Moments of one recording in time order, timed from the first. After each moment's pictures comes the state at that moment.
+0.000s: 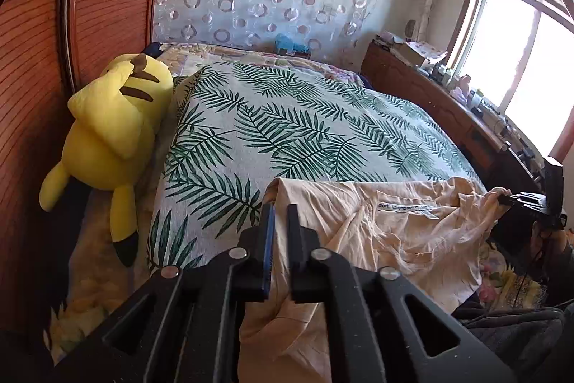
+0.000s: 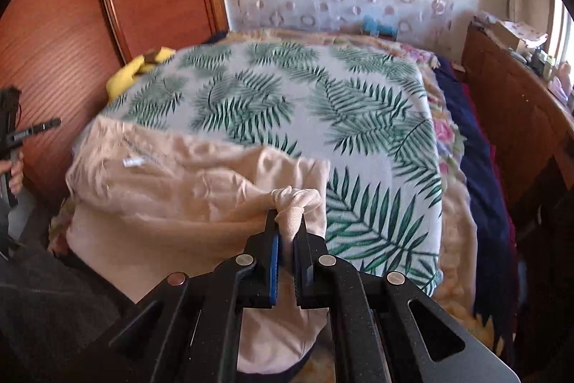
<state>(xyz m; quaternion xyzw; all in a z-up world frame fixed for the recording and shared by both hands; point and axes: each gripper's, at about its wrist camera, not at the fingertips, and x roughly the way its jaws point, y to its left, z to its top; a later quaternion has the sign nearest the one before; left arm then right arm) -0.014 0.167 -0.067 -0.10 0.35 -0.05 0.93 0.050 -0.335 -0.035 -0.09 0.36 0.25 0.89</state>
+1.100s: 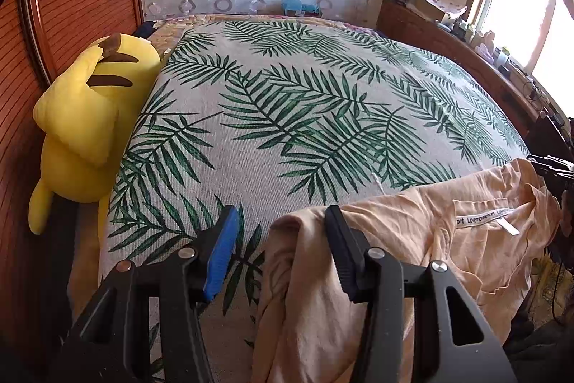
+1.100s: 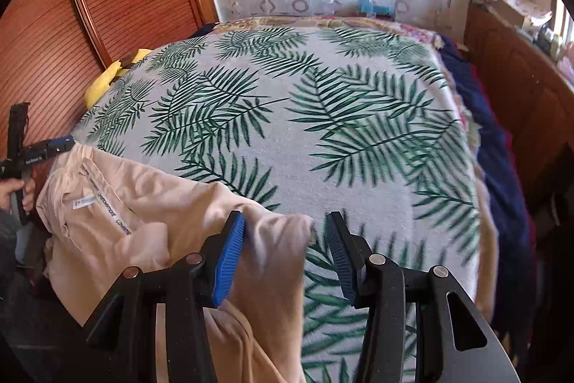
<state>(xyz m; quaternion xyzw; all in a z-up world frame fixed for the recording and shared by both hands) 0.088 0.147 -0.127 -0.05 0.42 -0.03 0.90 0.145 -0.307 -0.076 -0.05 0.39 0.25 0.88</state>
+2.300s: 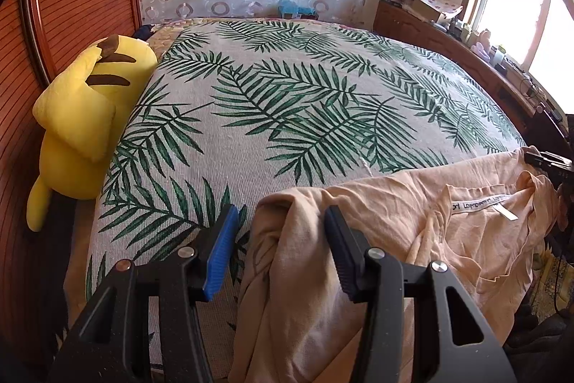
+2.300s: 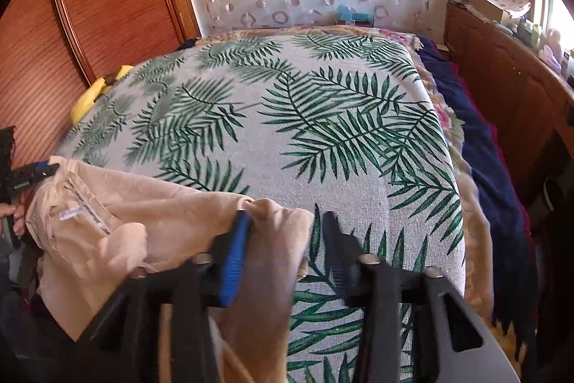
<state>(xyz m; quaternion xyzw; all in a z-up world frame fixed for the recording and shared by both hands) 0.077 0.138 -0.132 -0.05 0.42 -0.03 0.91 0.145 -0.327 -0.089 -0.04 0.38 0.21 0.90</state>
